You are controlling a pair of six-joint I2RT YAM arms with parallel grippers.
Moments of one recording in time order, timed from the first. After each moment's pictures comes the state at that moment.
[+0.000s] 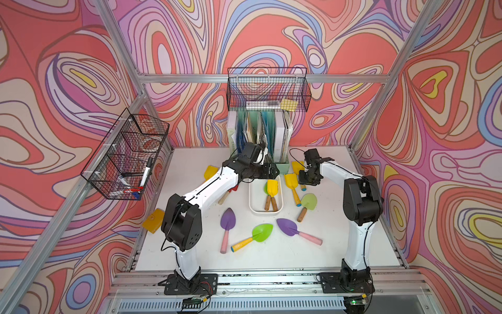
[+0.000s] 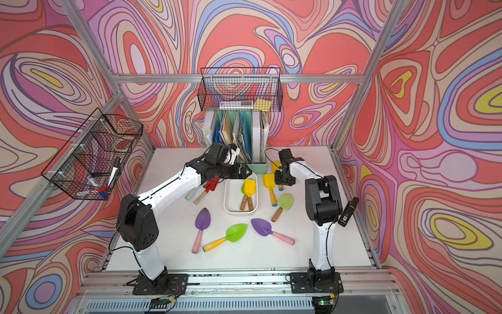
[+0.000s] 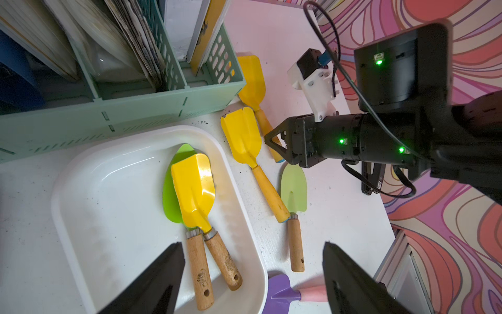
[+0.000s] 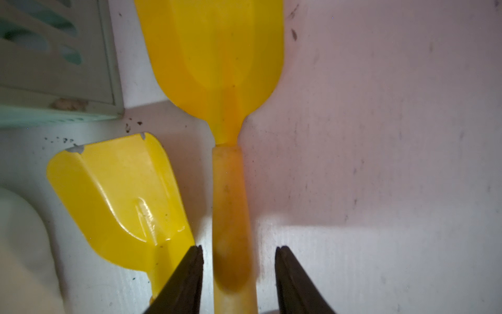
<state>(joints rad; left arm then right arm) -0.56 1.83 1.60 -0.52 0.31 -0.46 0.17 2.09 1.56 -0.70 -0.03 0.24</state>
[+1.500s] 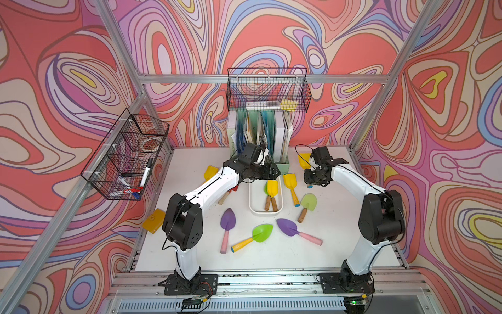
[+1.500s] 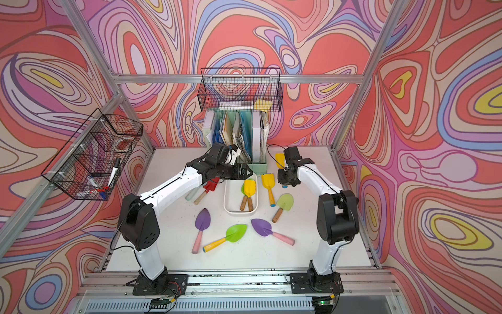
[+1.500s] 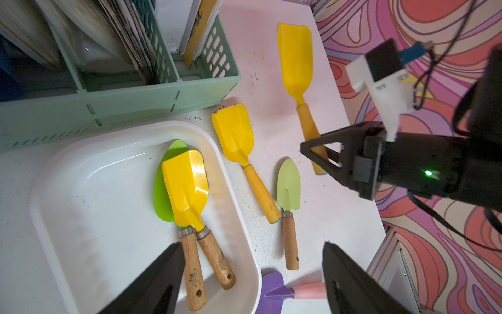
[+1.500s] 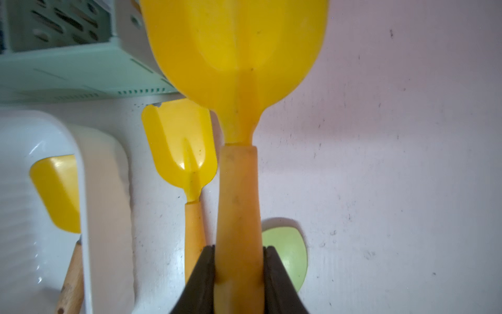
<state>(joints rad) -0.56 1.85 1.61 -0.52 0.34 -0.49 0.19 1.76 1.41 -0.76 -0.04 0.20</state>
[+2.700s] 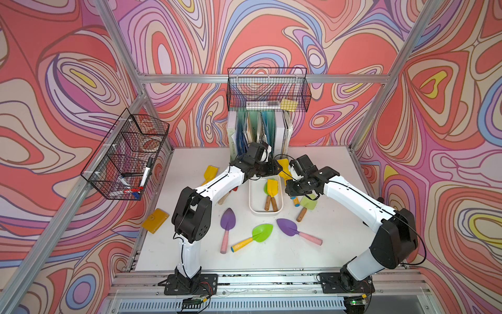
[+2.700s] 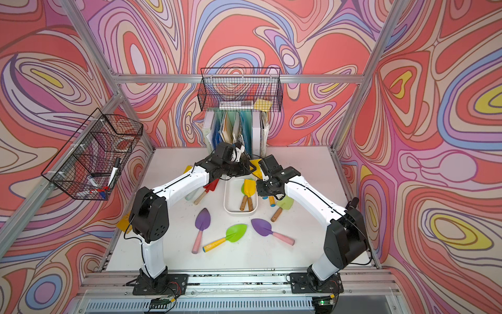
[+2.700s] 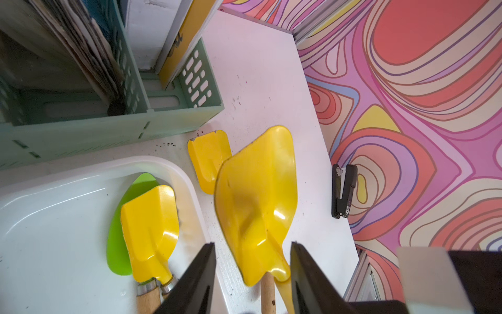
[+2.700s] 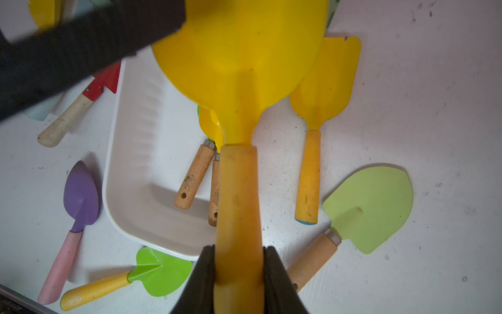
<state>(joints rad) -0.56 1.95 1.63 -0.33 0.39 -0.62 0.51 1.58 1.35 -0.84 -0.03 0.34</state>
